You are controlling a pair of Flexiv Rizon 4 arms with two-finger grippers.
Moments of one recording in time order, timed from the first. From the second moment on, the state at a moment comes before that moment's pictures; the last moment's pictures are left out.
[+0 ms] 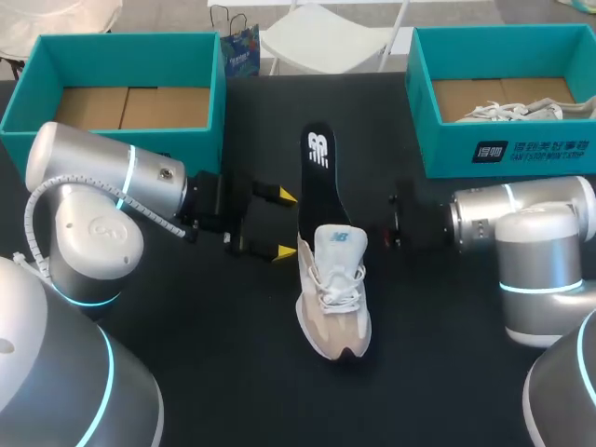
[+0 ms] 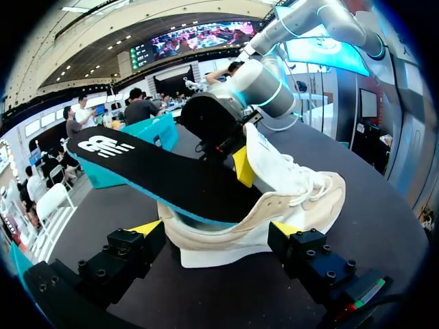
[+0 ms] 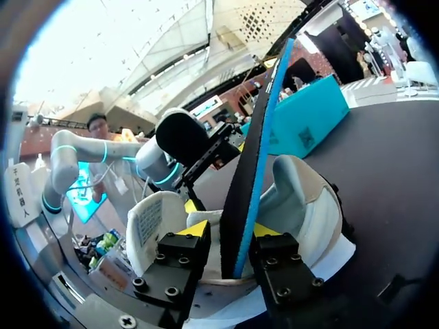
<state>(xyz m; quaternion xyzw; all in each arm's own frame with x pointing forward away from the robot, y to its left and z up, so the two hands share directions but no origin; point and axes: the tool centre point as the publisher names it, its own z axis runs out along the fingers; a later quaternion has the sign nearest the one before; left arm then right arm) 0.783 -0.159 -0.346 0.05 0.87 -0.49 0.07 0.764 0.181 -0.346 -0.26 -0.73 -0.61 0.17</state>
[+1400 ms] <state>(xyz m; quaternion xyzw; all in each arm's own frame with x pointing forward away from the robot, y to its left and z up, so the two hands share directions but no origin) 0.783 -0.159 -0.346 0.05 0.87 -0.49 0.07 0.791 0.182 -0.331 -0.23 -0.76 -0.58 0.17</state>
